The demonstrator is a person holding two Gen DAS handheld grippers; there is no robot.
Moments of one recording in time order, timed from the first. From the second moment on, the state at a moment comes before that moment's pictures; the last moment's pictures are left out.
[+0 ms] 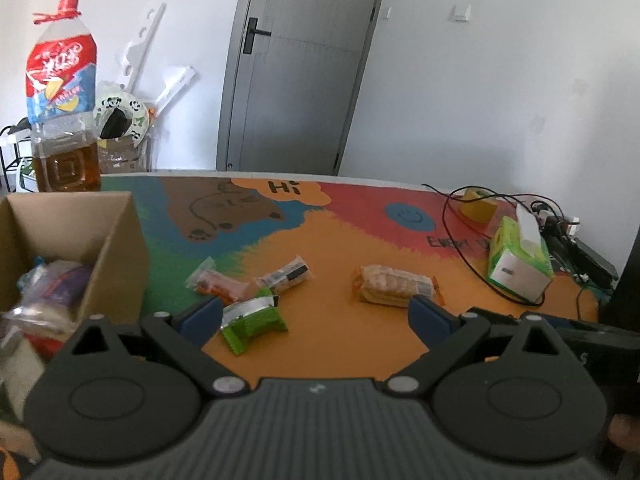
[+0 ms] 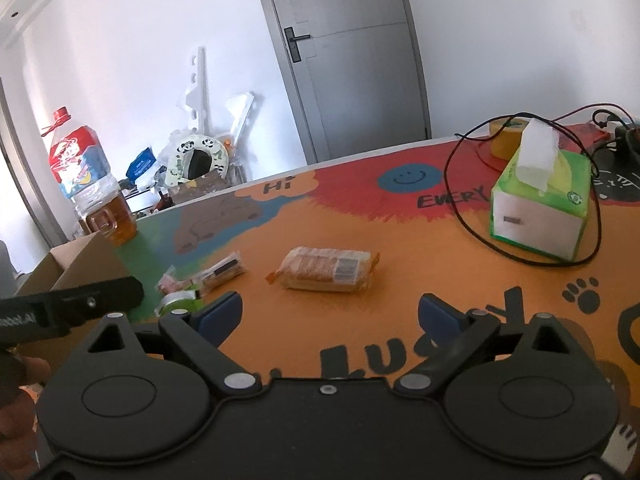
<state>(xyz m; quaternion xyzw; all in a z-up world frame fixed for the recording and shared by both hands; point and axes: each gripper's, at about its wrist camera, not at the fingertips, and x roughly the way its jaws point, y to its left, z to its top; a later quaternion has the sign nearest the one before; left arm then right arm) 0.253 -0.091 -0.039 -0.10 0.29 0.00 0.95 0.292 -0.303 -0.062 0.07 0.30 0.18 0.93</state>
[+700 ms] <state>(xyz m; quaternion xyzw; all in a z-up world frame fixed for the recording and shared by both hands) 0.315 -0.068 -0.087 -0.13 0.33 0.08 0.93 0.367 -0.278 -0.076 0.03 0.32 0.22 0.92</state>
